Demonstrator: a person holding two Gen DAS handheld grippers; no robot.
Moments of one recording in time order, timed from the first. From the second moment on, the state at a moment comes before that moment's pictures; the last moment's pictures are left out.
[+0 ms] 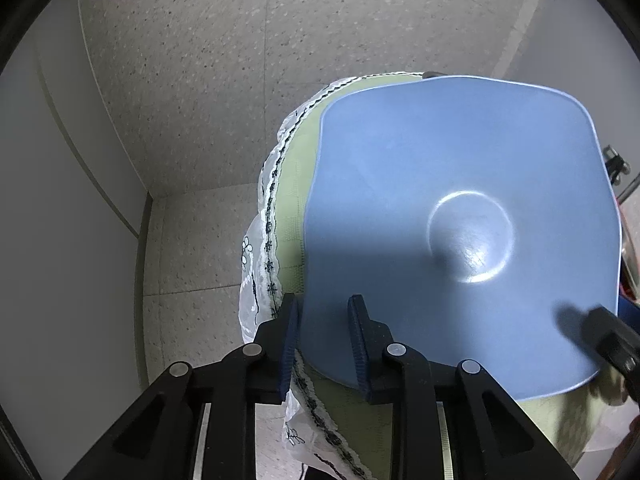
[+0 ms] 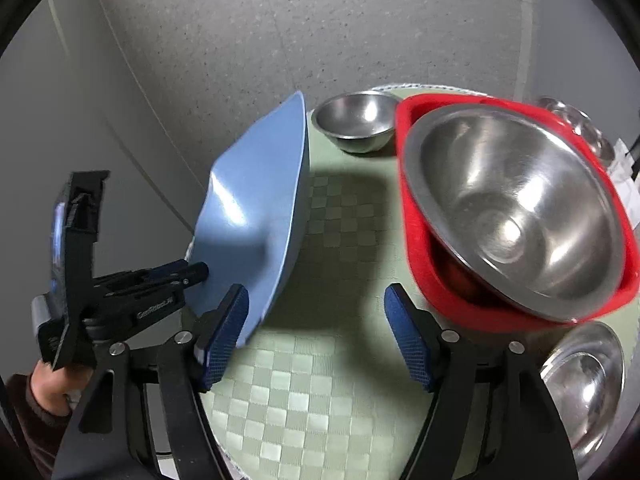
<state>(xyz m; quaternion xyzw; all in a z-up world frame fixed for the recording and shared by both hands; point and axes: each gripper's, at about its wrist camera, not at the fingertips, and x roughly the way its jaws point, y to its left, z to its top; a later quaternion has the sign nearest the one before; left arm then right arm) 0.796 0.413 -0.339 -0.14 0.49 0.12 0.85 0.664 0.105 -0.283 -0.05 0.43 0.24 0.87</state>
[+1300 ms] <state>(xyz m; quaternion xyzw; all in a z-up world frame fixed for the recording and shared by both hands) 0.893 0.237 -0.249 -0.06 0.44 -0.03 0.90 0.742 -0.092 -0.221 0.09 0.45 0.21 0.86</state>
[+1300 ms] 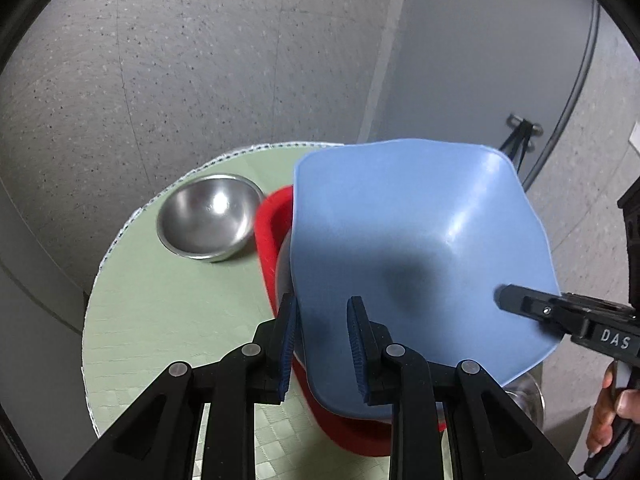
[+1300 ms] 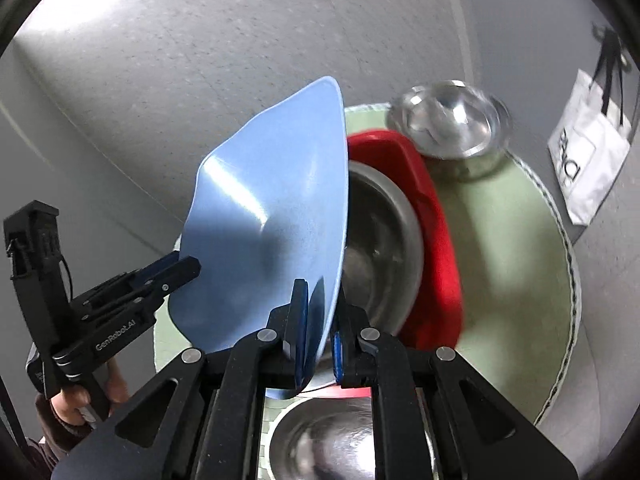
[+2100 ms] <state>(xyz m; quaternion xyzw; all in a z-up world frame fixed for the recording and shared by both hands) 0.814 0.204 -0.237 -0.07 0.40 0.03 0.92 0.707 -0.108 -0.211 0.07 0.42 0.16 0.89</state>
